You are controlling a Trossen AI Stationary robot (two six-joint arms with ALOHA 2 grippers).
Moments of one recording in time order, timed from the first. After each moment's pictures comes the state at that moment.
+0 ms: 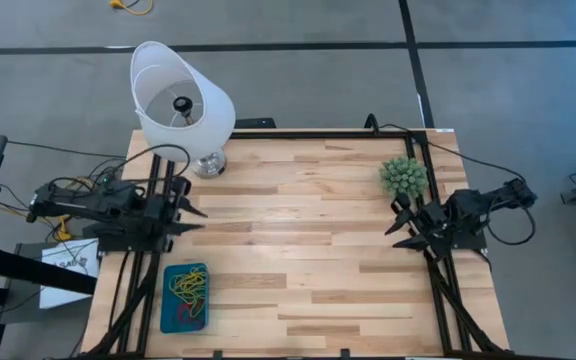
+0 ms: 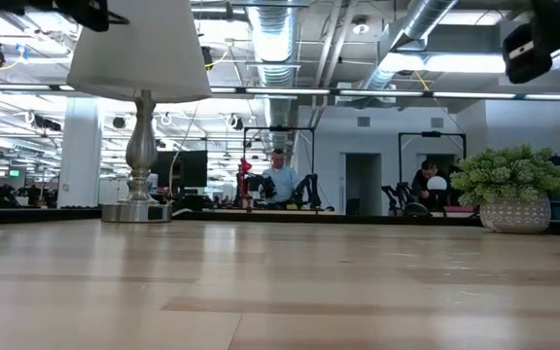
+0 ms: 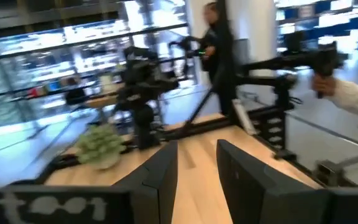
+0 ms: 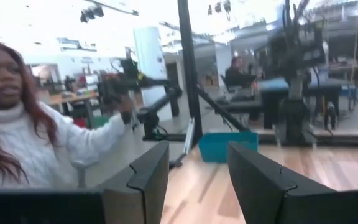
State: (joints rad) left arm -0.16 0.26 0.37 -0.03 0.05 0.17; right arm 0.34 0.00 0.11 0.04 -0.11 0.11
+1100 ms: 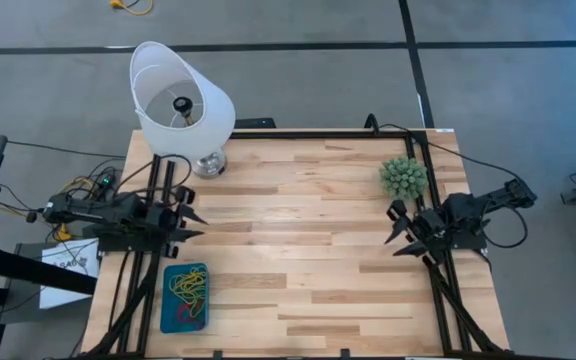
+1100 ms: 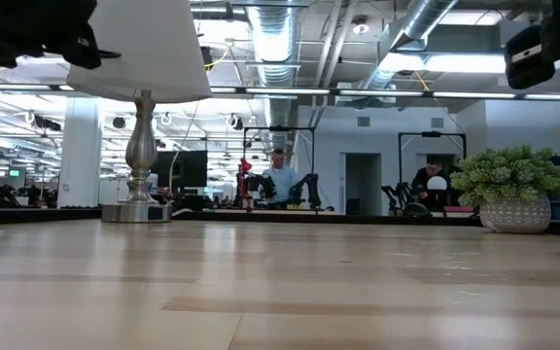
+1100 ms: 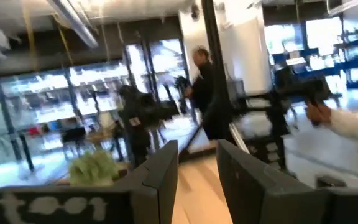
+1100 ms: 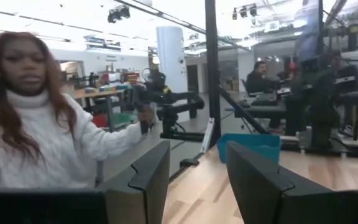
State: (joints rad) left arm -0.16 0.00 0.02 0.27 0.09 0.16; right arm 0.34 0.00 0.01 0.18 -0.21 0.07
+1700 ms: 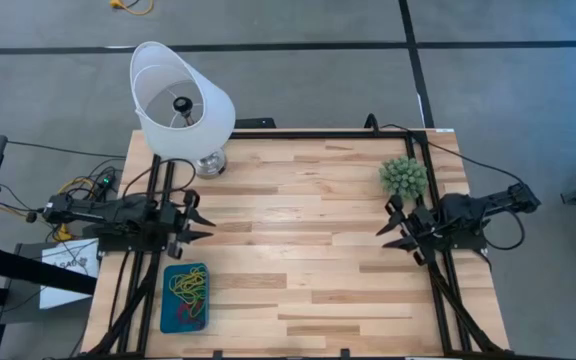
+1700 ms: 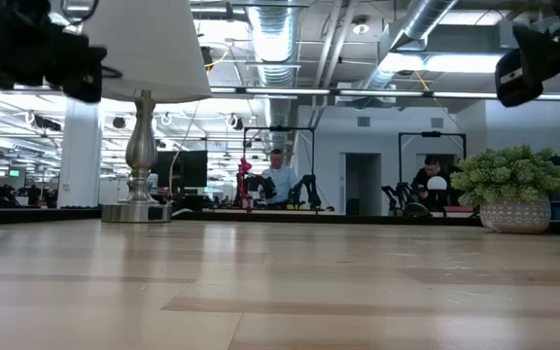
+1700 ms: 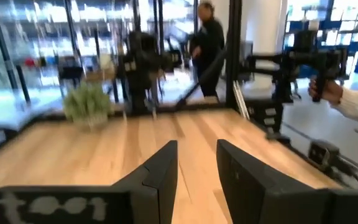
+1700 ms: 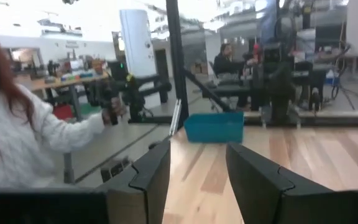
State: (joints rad) left arm -0.16 0.00 0.01 0.08 0.04 0.03; right arm 0.28 0.00 0.01 0.10 -0.13 0.09
